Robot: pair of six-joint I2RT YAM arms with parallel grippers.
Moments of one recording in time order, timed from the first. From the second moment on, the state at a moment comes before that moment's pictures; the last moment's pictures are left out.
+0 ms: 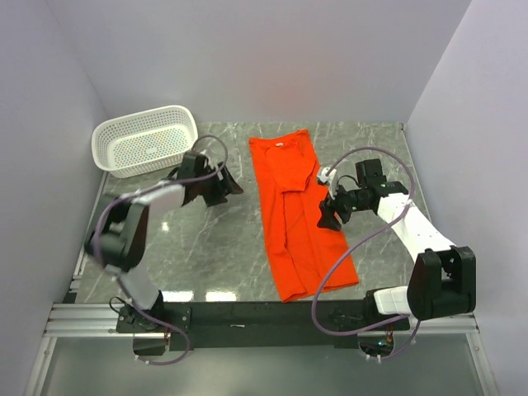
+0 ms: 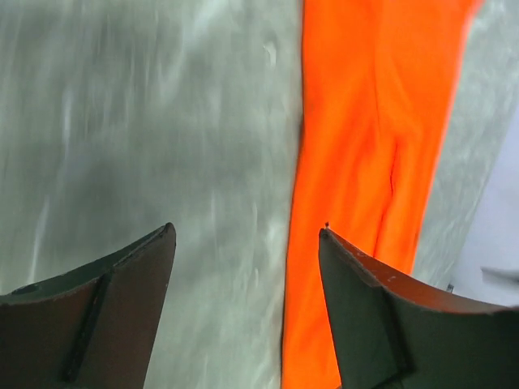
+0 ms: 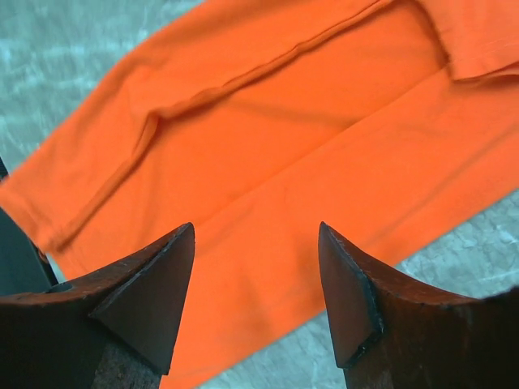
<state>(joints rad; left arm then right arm) -0.32 1.65 0.94 -0.06 0.34 -0.75 0.13 1.33 0.93 -0.71 -0.73 -0.77</state>
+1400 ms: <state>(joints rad) -0.17 2.69 2.27 -0.24 0.53 -0.92 -0.08 1.34 0.96 -0.70 -0.87 -0.66</state>
